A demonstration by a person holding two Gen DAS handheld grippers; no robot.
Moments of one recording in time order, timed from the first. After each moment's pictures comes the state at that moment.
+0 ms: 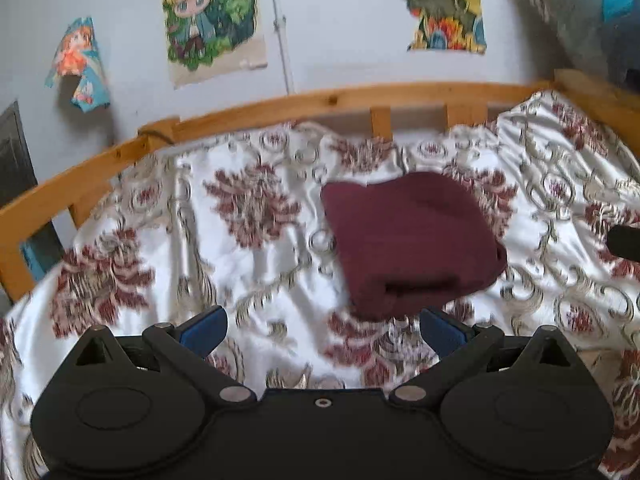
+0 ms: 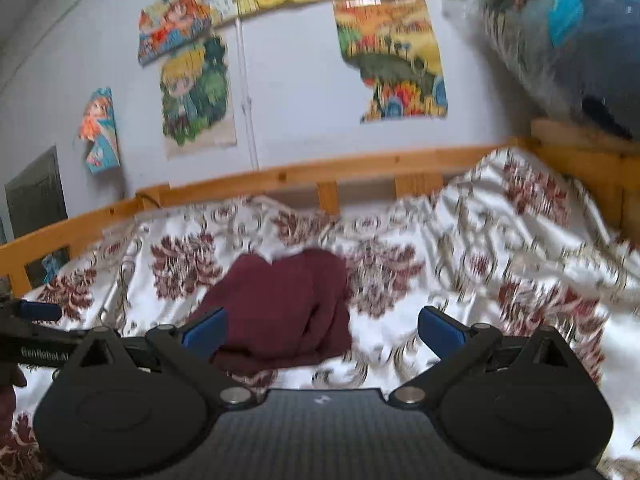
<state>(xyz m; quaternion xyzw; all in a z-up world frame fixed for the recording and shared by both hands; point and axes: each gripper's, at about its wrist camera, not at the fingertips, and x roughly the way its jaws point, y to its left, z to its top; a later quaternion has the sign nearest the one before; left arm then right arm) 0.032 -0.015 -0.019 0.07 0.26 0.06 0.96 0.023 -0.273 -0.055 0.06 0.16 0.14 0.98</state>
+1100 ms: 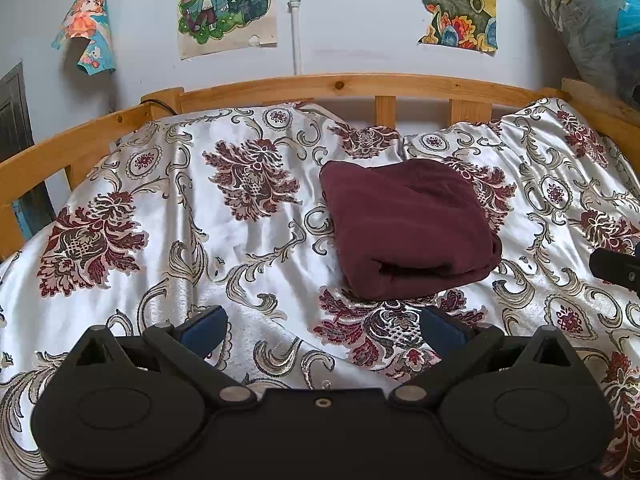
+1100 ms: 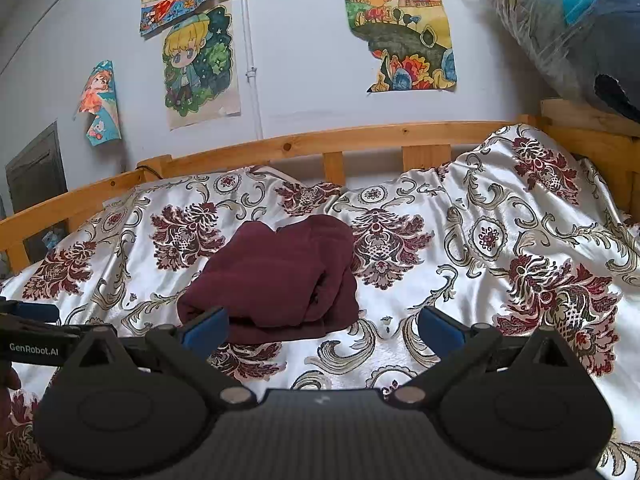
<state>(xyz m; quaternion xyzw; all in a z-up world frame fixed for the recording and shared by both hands) 0.028 -0.006 -0.026 0.03 0.28 0.06 0.96 0.026 -0.267 -0.062 0.04 0.18 0.15 0.97</state>
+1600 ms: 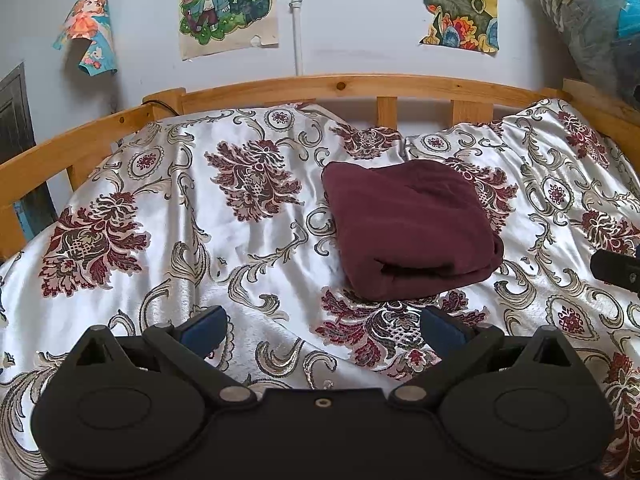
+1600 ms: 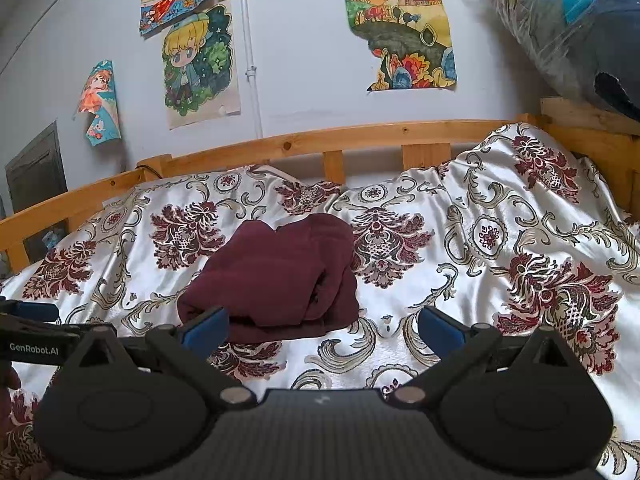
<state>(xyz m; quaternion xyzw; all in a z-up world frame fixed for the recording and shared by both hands) 0.028 -0.005 -0.026 0.03 0.28 0.06 0.96 0.026 -0.267 -0.062 0.04 0.18 0.15 0.97</state>
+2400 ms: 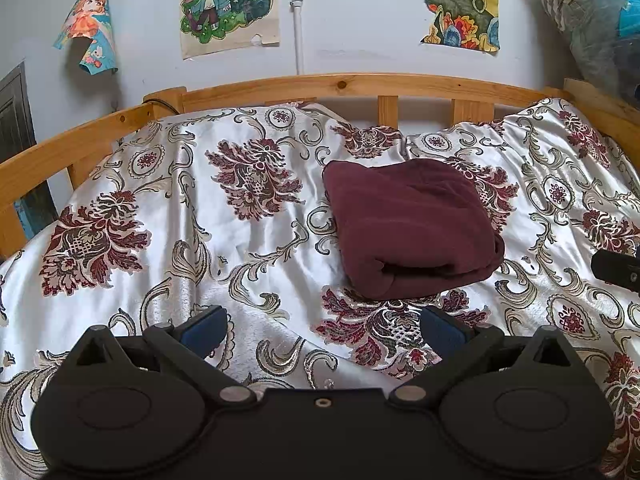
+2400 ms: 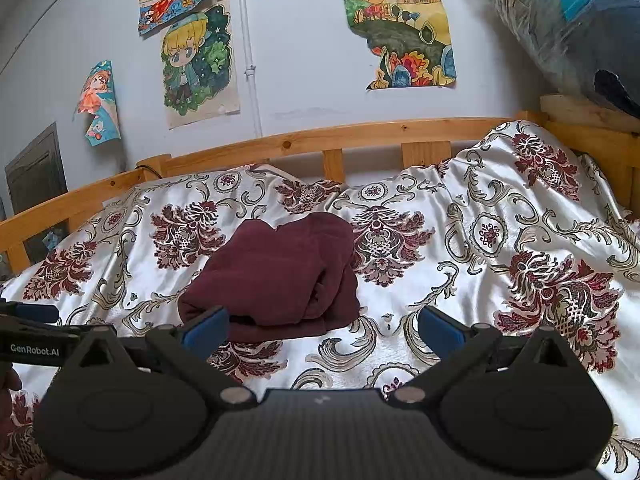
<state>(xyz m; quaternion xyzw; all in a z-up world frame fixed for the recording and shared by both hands) 0.028 -0.005 -0.026 0.03 0.28 0.06 0.96 0.026 -0.267 -0.063 0.05 0.18 0.15 0.97</state>
